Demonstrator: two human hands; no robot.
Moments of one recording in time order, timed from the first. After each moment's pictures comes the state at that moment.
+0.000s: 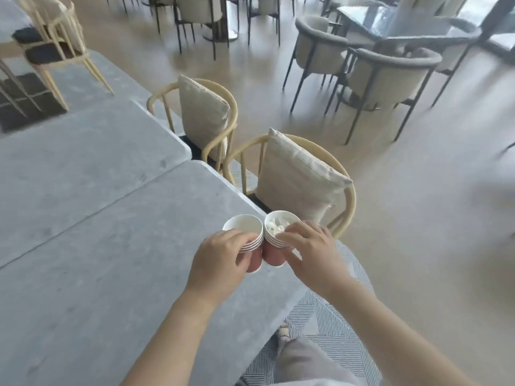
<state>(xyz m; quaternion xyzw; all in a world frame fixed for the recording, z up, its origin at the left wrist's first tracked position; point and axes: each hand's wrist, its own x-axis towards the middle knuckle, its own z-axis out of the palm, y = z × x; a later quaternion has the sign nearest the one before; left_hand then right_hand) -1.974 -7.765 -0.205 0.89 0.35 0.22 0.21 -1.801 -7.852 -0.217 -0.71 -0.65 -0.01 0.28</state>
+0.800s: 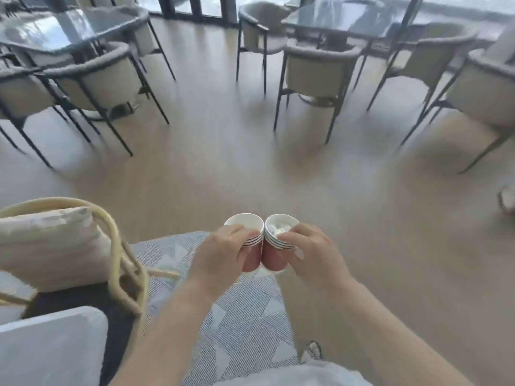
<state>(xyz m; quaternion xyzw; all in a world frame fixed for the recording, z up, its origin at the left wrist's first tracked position) -1.698 -8.106 -0.196 0.95 -0.13 0.07 0.26 -1.691 -8.299 -0.205 -0.92 -0.19 -0.11 0.33</state>
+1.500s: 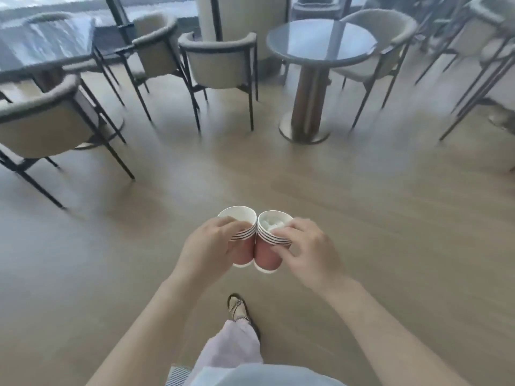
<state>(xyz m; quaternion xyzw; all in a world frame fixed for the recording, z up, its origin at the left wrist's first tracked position) -1.542 -8.597 -0.185 0.81 -0.52 -0.06 0.25 -1.695 -8.723 -0.204 -0.89 0.26 -0.25 0.28</state>
